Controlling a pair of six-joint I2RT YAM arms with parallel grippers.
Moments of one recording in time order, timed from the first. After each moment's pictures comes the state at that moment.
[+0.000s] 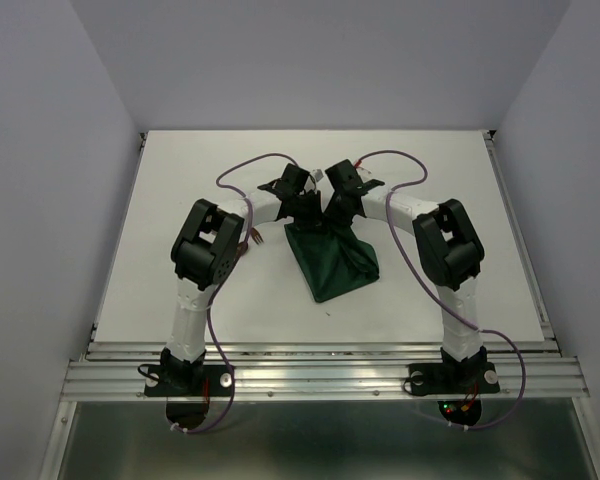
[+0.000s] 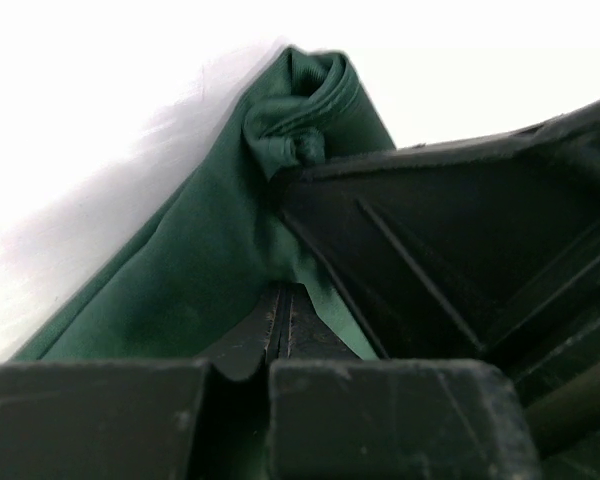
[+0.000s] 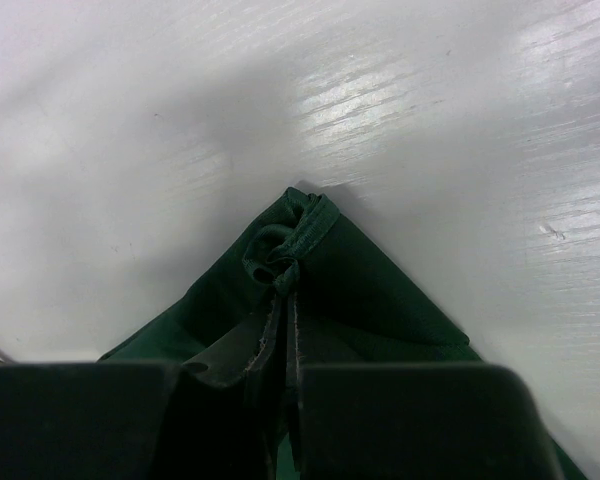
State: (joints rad) left arm -0.54 2.16 1.50 -0.26 0.40 -0.51; right arm 0.54 2.13 1.56 -0.41 0.20 0.92
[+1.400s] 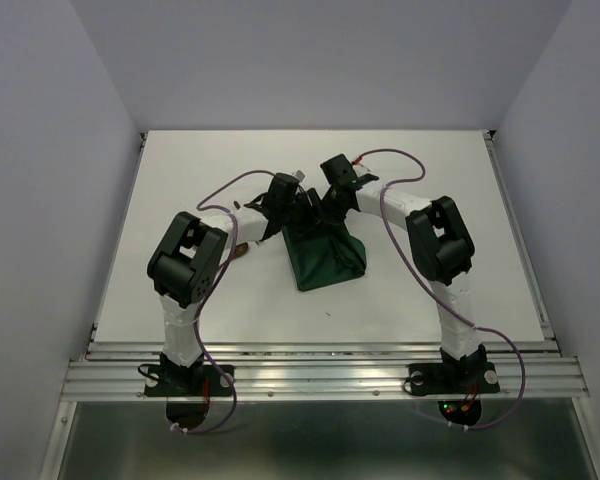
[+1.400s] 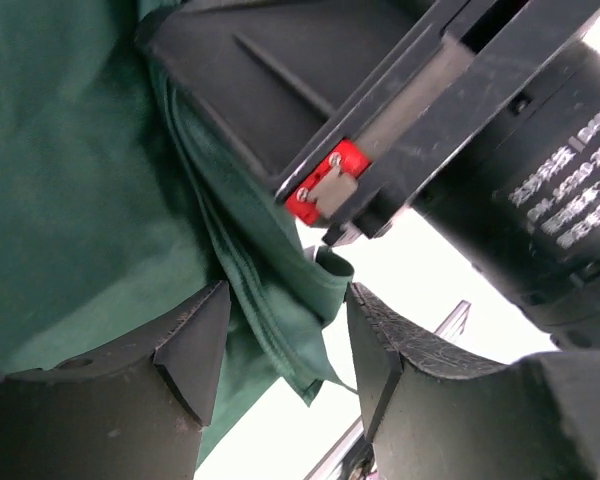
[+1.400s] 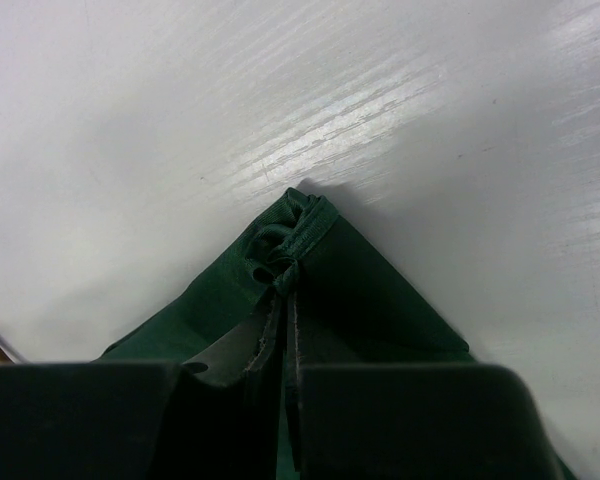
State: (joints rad) left arm -0.55 1.94 1.19 0.07 0.39 -0.97; right arm 0.54 2.21 1.68 -0.44 0.22 1.03
